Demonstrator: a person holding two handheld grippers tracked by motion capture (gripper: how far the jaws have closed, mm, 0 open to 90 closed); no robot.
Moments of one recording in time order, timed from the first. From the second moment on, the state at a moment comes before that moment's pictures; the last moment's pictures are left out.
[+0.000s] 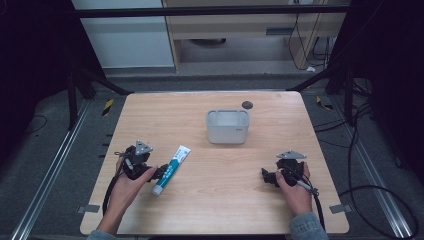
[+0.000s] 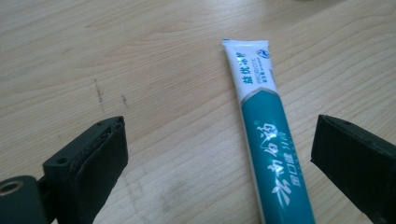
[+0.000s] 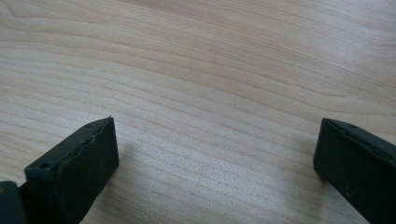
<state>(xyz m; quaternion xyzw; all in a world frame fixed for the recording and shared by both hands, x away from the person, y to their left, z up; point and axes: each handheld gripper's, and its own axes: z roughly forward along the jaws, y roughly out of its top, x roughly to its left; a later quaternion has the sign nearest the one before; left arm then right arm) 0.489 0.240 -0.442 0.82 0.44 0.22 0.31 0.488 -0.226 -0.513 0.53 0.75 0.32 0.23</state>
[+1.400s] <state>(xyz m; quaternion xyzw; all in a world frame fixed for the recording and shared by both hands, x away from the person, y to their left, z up) 0.560 0.186 -0.455 0.87 0.46 0.07 0.17 0.490 -0.227 -0.513 0.53 0.75 0.32 0.23</state>
